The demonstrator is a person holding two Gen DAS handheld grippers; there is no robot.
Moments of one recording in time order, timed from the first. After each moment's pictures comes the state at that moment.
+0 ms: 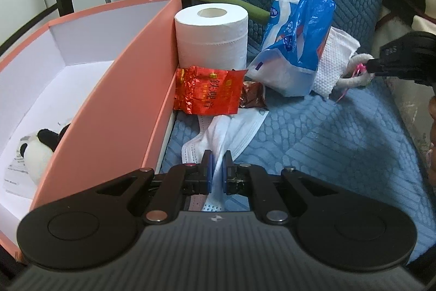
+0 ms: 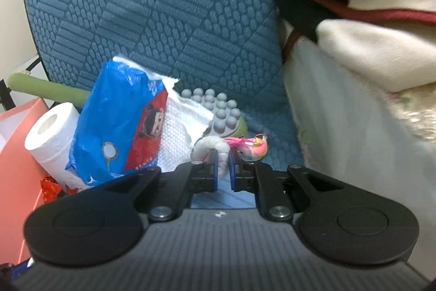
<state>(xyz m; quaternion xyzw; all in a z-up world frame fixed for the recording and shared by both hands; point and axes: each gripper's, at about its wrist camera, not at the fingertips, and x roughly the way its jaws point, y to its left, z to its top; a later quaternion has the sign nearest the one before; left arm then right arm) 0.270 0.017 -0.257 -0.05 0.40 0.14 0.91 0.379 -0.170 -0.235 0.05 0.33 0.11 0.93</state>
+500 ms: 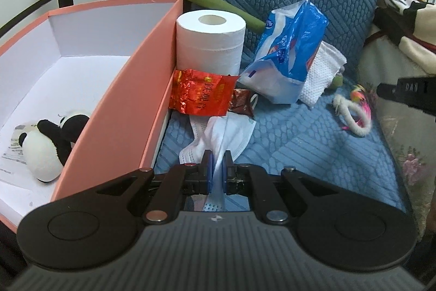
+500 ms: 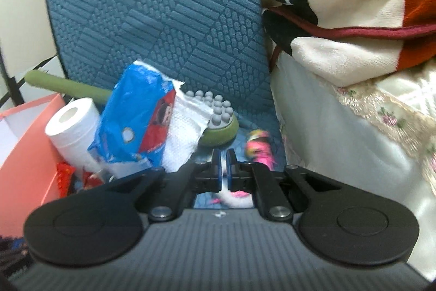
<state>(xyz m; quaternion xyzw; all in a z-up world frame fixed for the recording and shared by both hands) 0.257 0.022 -0.244 -0.09 0.39 0.12 0.91 0.325 -0.181 -0.217 0.04 0.31 0.11 0.94</state>
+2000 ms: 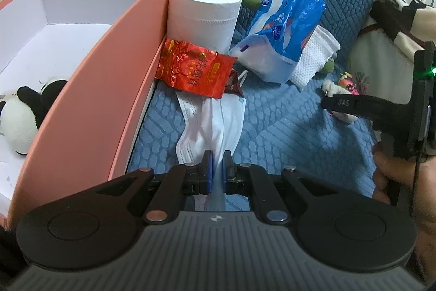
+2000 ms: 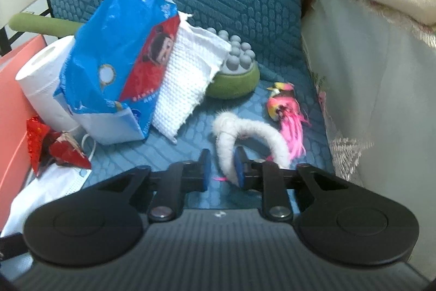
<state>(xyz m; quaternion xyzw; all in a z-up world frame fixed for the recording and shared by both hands) 0.258 0.025 -0.255 -0.14 0.42 0.09 0.89 0.370 -0.155 -0.280 0.00 0.38 0.12 0.91</state>
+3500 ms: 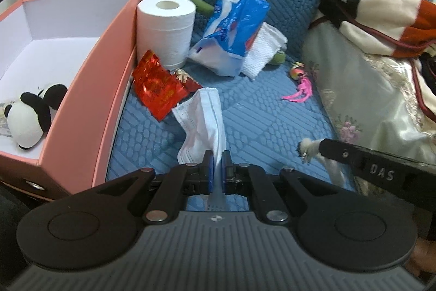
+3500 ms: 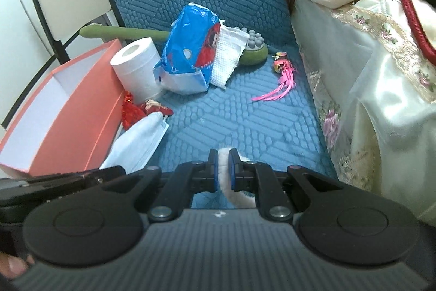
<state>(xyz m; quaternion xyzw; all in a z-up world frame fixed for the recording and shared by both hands) 0.207 -0.006 -0.216 -0.13 0.40 0.02 0.91 0.219 -0.186 -0.211 0.06 0.39 0.16 0.90</state>
